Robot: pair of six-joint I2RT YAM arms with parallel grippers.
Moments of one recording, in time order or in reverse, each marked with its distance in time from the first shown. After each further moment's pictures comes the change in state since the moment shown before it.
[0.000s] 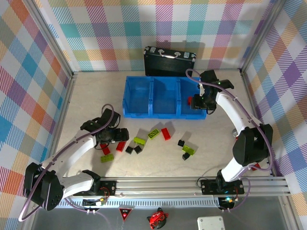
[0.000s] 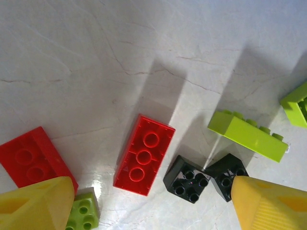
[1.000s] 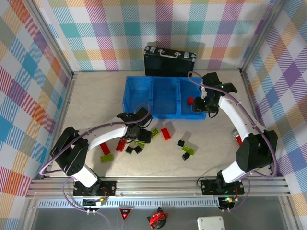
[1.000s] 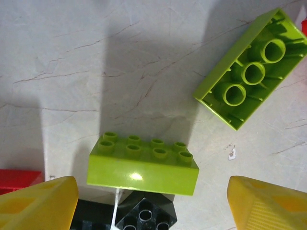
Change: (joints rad) left arm -0.291 0.460 0.239 0.080 -0.035 0.030; right arm 0.000 -0.078 -0.055 -0.007 0.001 -0.016
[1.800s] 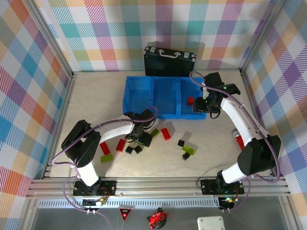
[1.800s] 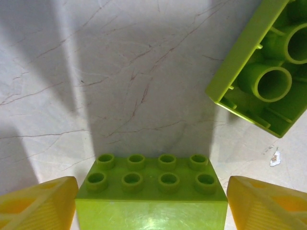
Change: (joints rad) left arm 0.000 0.135 0.042 -0.026 -0.011 0.182; right arm 0.000 -0.045 -0.002 -0.025 0.003 -0.003
